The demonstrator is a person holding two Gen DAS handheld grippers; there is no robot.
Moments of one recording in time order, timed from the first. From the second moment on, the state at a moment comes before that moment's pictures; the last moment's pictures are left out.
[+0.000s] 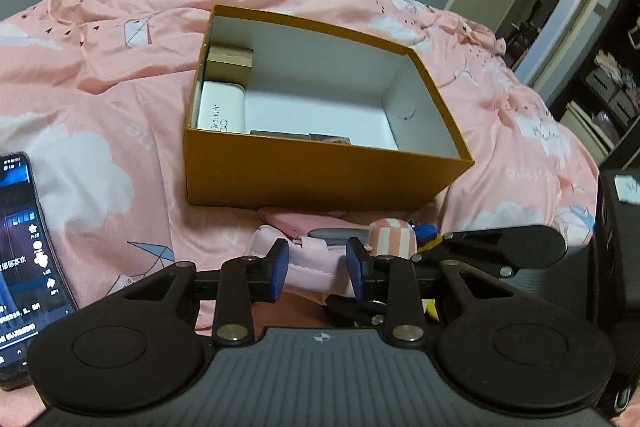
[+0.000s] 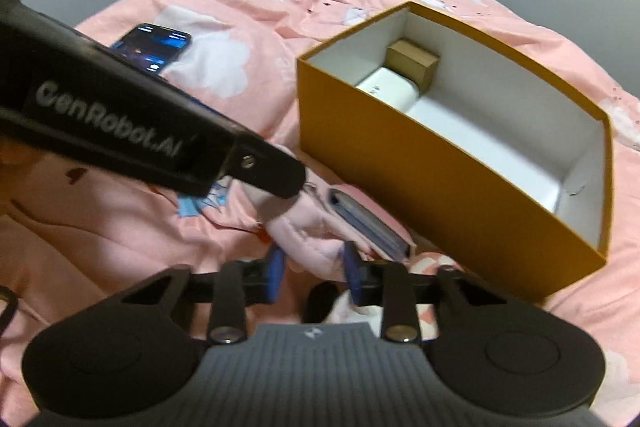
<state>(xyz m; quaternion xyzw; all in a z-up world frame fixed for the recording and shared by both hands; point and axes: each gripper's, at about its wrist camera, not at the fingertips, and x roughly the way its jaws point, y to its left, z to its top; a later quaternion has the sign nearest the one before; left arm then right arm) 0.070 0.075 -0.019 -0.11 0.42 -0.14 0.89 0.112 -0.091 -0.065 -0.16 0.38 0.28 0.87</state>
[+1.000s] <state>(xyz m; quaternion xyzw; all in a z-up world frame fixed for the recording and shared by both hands) 0.061 0.098 -0.042 -0.10 0.45 -0.12 0.88 0.156 -0.107 -0.050 -0.03 0.42 0.30 0.85</state>
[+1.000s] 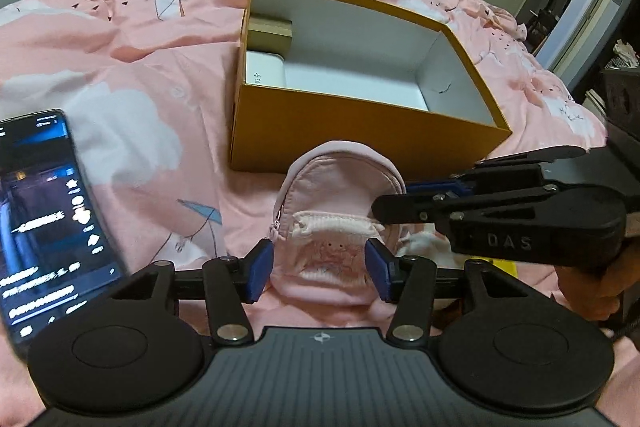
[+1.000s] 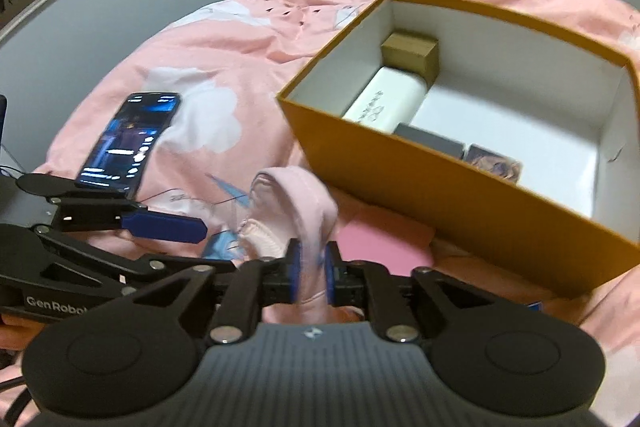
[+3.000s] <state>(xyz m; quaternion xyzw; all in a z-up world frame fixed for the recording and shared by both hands) 0.098 0.116 -0.062 -0.15 0.48 0.00 0.86 0.256 -0.117 -0.117 0.03 0.61 0.24 0.76</state>
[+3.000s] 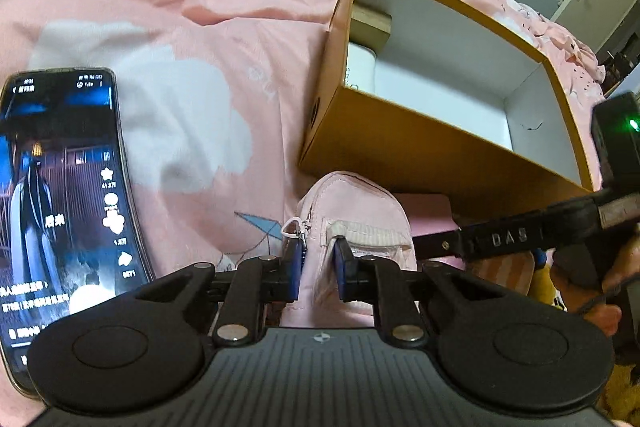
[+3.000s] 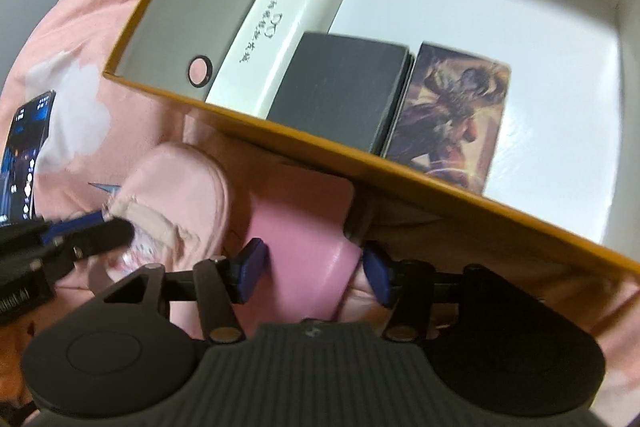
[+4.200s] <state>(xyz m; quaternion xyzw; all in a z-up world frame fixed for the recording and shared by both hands) 0.074 0.080 0.022 -0.14 0.34 -0.09 0.92 0.161 -0.166 0.020 0.02 0.40 0.24 0.88</state>
